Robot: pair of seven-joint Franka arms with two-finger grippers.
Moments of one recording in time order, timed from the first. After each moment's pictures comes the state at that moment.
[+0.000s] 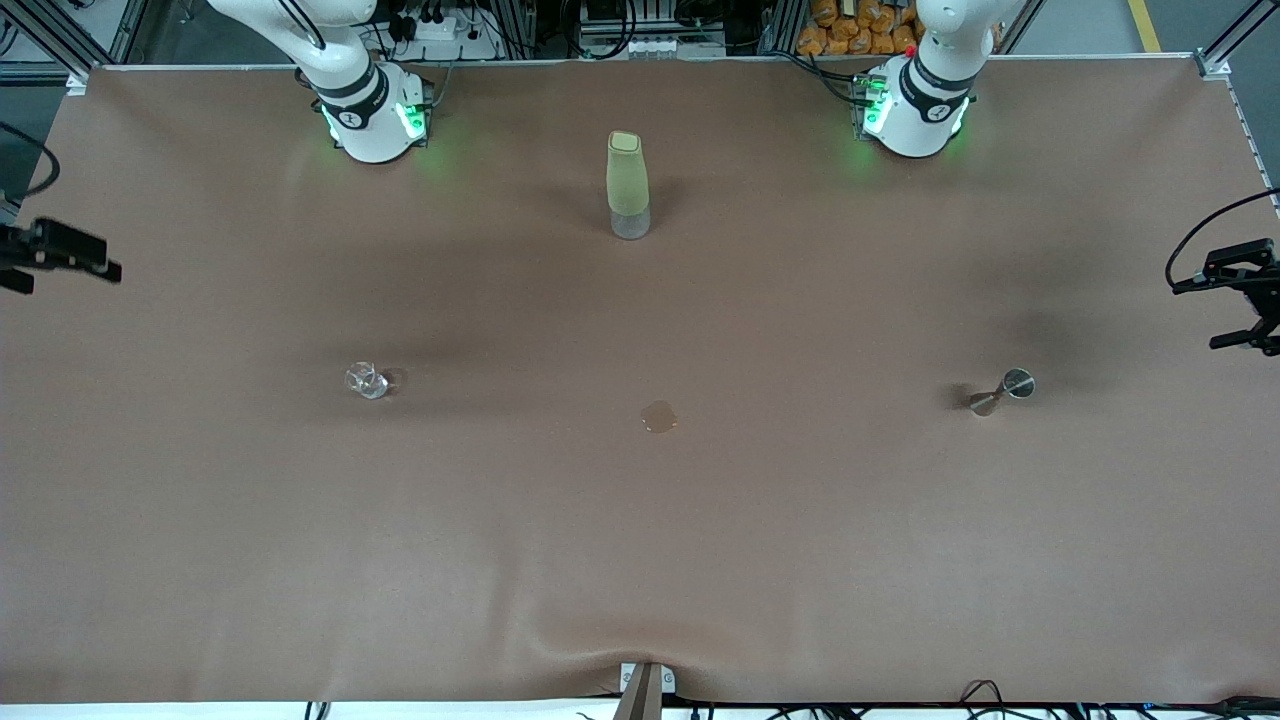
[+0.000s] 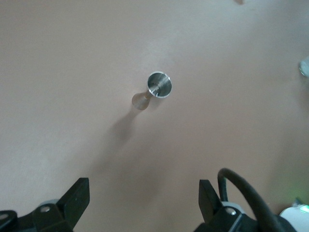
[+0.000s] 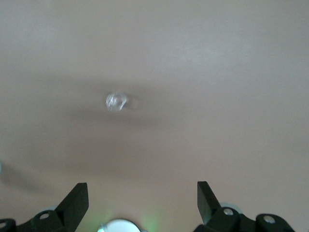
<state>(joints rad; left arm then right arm) 0.60 0.32 -0.01 -1.75 -0.45 1.70 1.56 -0.09 0.10 -0.04 -1.42 0.02 1.37 -0.33</state>
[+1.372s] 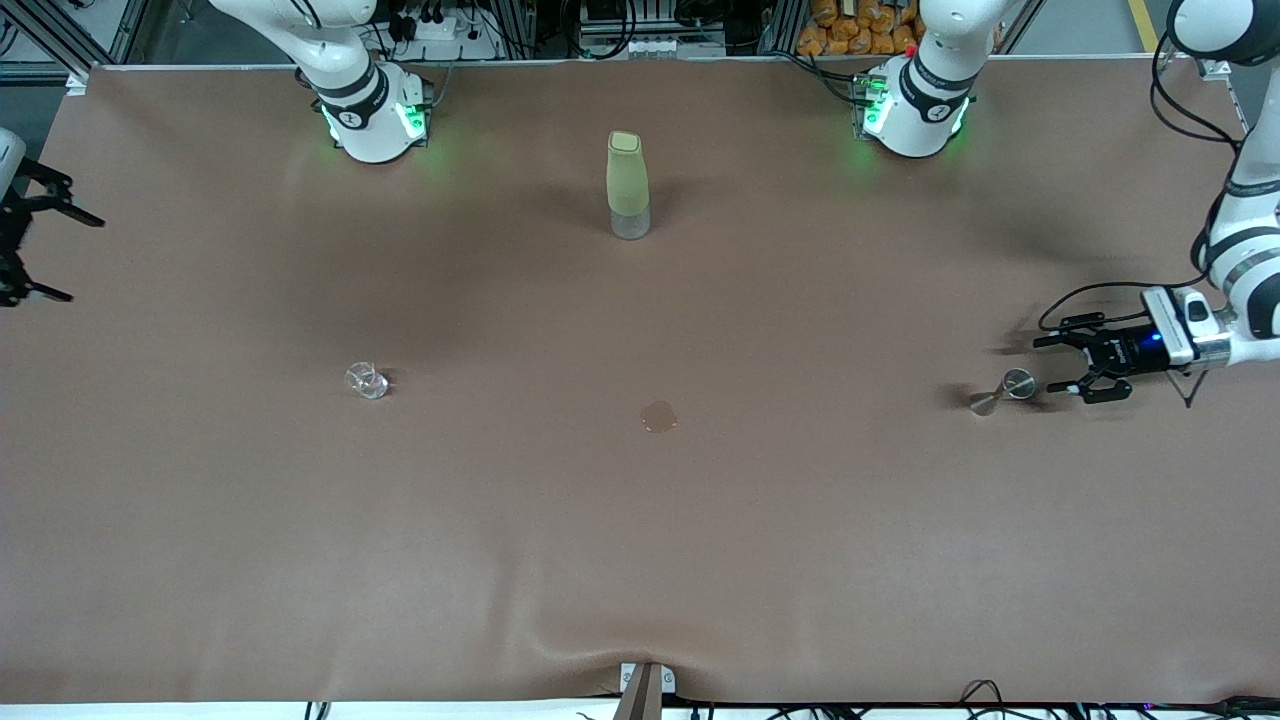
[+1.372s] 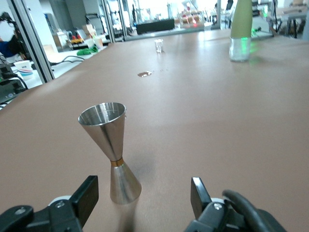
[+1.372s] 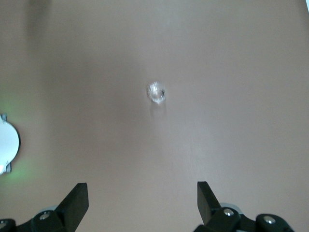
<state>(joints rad) 0.66 0.79 -0.06 -1.73 -0.90 1.59 2.73 -0.12 -0.07 -0.18 -1.80 0.23 1.63 -1.74</state>
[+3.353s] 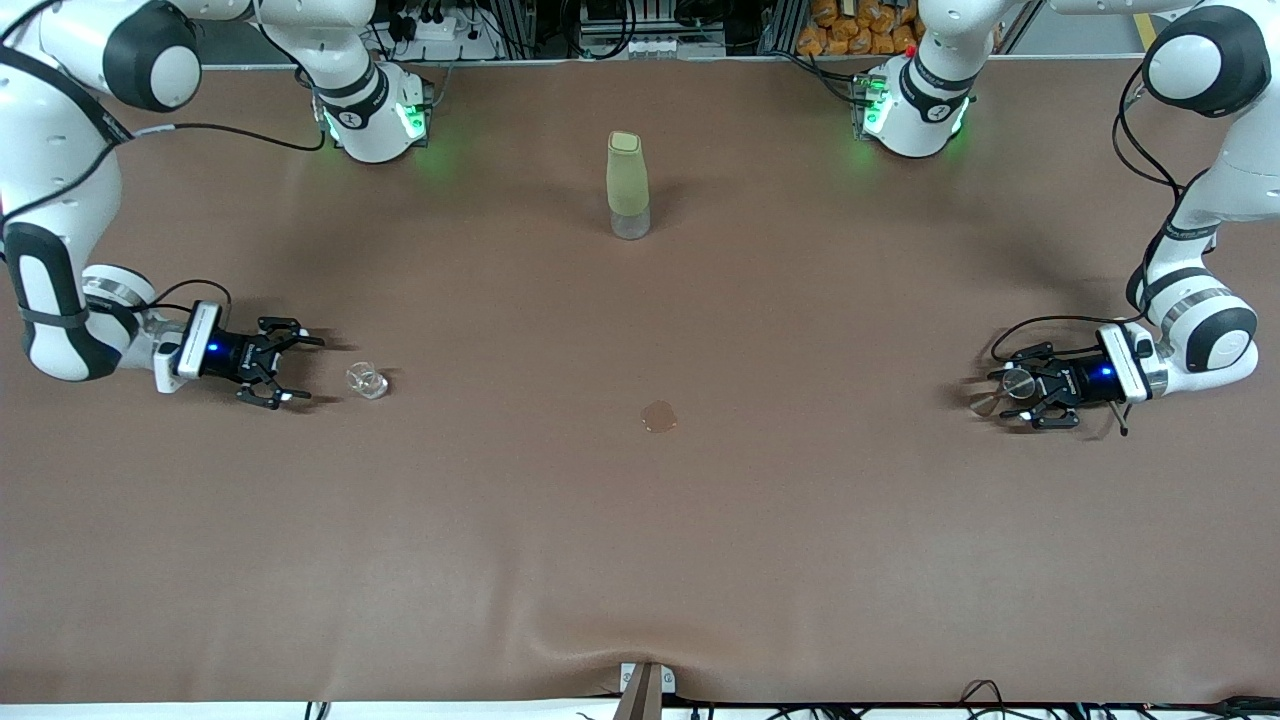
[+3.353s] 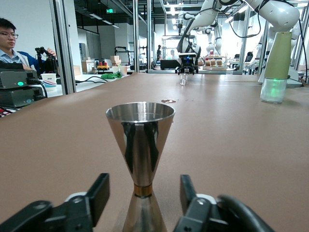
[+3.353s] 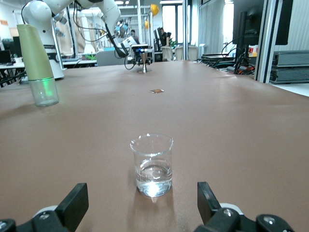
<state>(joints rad) 0.62 0.94 -0.10 -1.66 -1.06 1.56 2.63 -0.20 0.82 -0.34 -1.90 1.29 1.43 -2.76</state>
